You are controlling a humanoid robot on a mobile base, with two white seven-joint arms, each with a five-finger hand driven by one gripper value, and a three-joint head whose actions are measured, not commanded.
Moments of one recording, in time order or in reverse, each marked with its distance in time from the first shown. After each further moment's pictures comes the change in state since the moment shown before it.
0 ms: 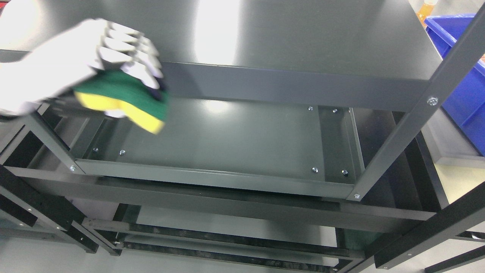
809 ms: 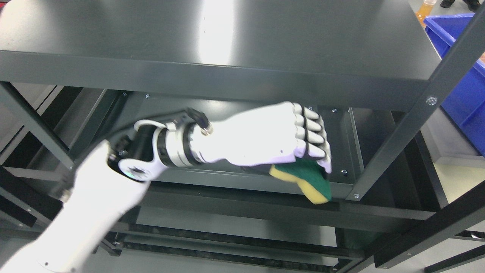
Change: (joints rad) left arm 0.112 -0.607 -0.135 0.064 -0.508 0.000 -0.025; right arm 0.000 0.000 0.000 0.000 0.000 0.003 0.000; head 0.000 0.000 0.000
